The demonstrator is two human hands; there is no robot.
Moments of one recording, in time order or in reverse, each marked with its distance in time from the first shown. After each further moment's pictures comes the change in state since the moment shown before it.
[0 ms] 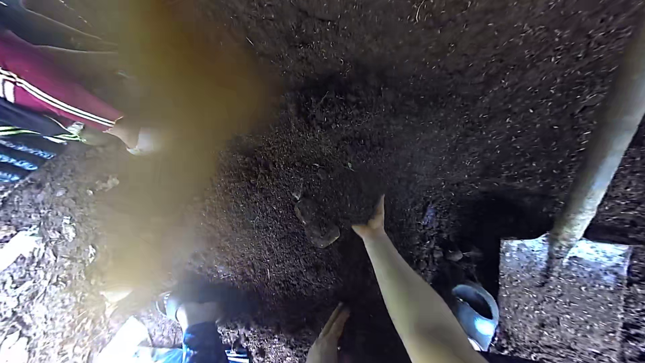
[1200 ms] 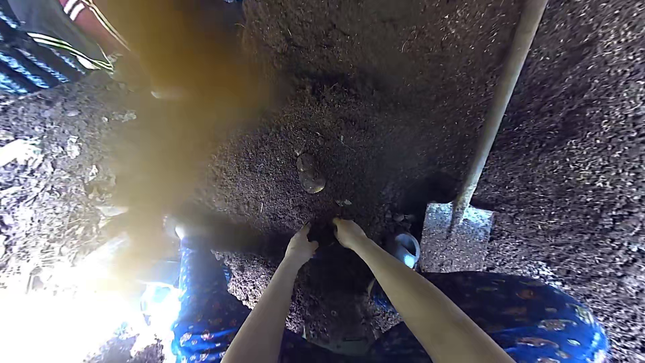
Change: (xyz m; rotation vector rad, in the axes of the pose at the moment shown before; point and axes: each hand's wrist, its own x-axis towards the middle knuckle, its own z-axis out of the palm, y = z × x) left_hand -0.016 0.007 0.019 -0.288 0.218 -0.079; right_hand -0.255 -0.008 0.042 -2.512 -0.245 0.418
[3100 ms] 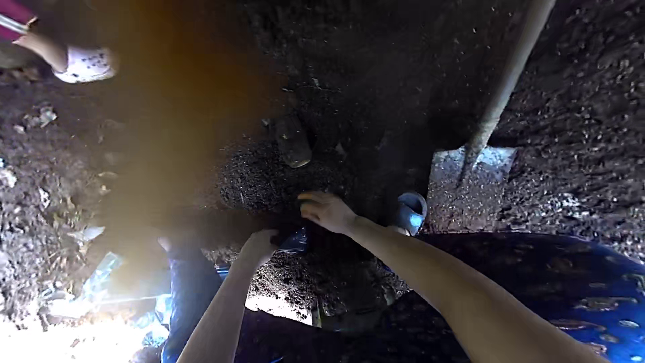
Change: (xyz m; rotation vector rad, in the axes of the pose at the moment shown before) left_hand 0.030 -0.023 -0.072 0.752 -0.298 -0.127; right_hand 0.050 0.026 0.033 0.104 0.411 -0.706
